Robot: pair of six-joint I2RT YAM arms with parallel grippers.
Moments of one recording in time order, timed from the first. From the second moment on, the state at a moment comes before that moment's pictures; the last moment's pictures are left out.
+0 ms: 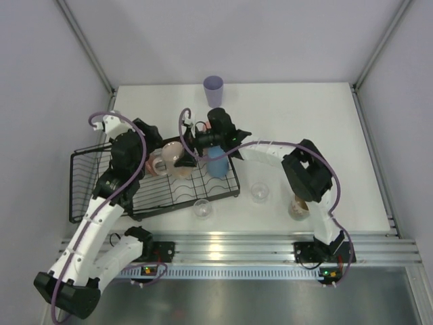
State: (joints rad) left arm -0.34 0.80 0.87 -0.31 -0.51 -0.64; right arm 0.82 2.09 1.55 0.27 -0.82 0.01
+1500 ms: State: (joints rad) left arm -0.34 0.88 0.92 -0.40 -0.37 -0.59; right arm 0.85 2.16 1.52 0.33 -0.86 -0.21
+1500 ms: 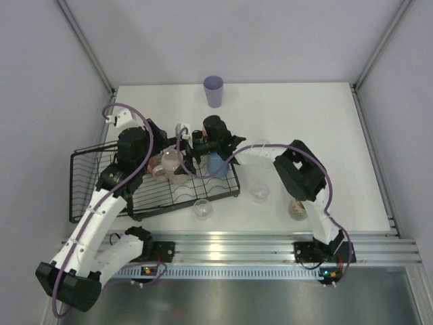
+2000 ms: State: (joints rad) left arm -0.34 0.89 1.01 -0.46 -0.28 -0.48; right arm 0.85 1.96 1.50 0.26 -0.84 -0.20
